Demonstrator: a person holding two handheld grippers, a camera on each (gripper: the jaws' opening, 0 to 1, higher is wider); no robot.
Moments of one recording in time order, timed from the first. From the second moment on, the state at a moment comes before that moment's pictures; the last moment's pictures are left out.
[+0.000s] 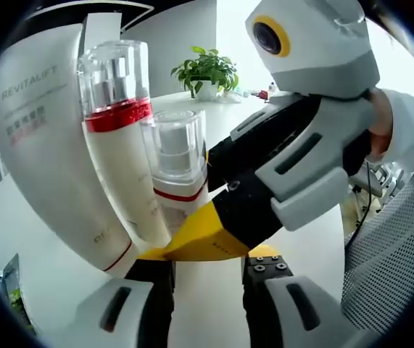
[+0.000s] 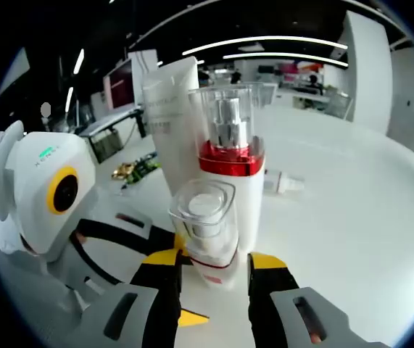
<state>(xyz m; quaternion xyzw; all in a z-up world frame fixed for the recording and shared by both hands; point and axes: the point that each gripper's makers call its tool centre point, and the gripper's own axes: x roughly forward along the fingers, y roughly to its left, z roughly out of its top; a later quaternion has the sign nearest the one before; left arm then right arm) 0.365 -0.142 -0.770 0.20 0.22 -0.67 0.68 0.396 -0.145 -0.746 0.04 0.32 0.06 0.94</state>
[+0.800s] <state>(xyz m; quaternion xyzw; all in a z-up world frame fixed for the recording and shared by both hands) 0.366 -0.143 -0.774 0.20 0.22 -0.67 0.68 0.400 -0.131 -0.752 0.04 0.33 0.08 0.94</state>
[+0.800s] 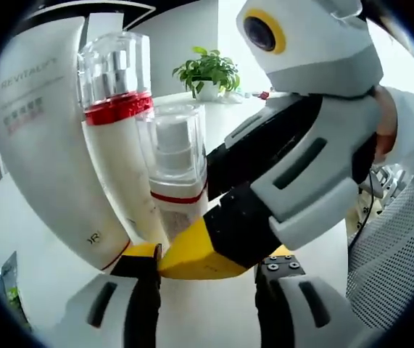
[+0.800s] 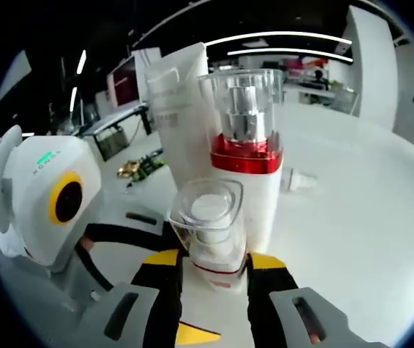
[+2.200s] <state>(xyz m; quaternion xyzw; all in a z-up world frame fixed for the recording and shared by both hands) 0.371 -0.140 -0.783 0.20 0.24 -0.66 0.69 0.387 -0.142 -0.775 0.05 0.36 0.06 0.93</state>
